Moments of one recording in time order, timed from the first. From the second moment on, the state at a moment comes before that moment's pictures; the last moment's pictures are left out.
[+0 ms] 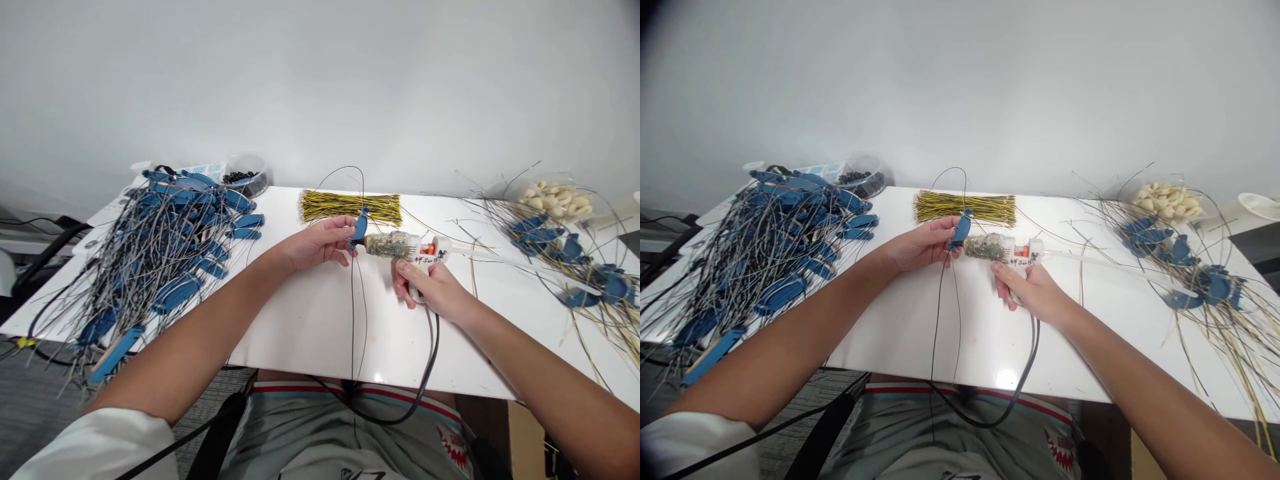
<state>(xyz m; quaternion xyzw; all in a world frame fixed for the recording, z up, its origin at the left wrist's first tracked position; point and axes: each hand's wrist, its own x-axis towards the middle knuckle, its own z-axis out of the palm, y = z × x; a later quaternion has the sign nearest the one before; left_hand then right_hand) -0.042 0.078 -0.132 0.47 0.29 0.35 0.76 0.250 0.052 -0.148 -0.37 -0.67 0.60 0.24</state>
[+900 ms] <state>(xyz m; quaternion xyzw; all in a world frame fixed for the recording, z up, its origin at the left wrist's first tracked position) -0.040 0.077 -0.129 0.47 0.30 0.36 0.75 0.247 0.050 -0.143 -0.39 -0.65 0.60 0.25</state>
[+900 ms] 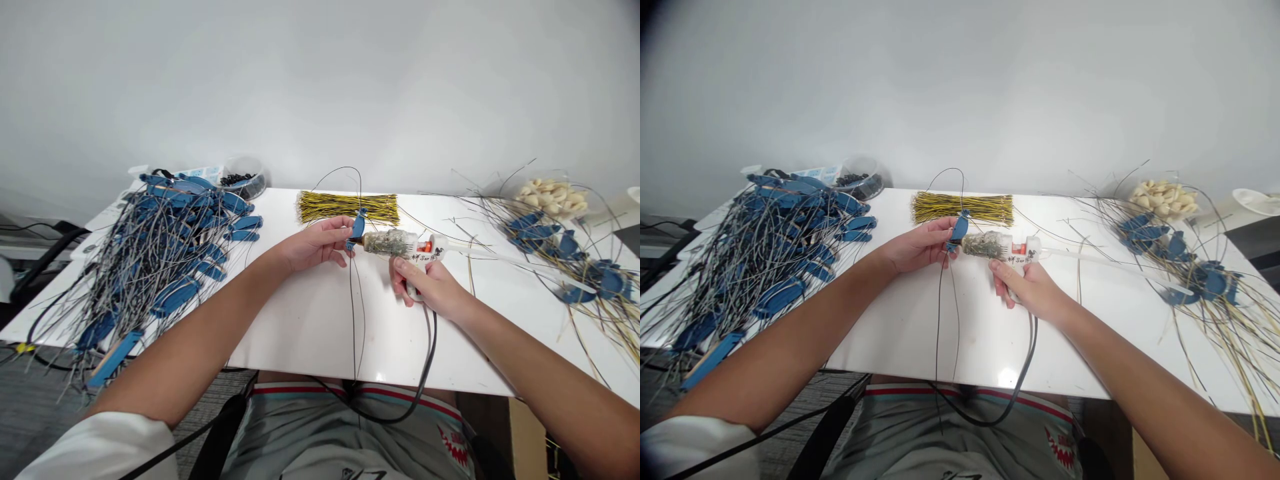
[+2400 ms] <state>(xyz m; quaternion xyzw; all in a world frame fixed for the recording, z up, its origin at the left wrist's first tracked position) -0.041 0.077 -0.130 0.45 0.29 0.38 0.75 0.250 0.050 -0.122 -0.39 -0.60 0.56 0.42</state>
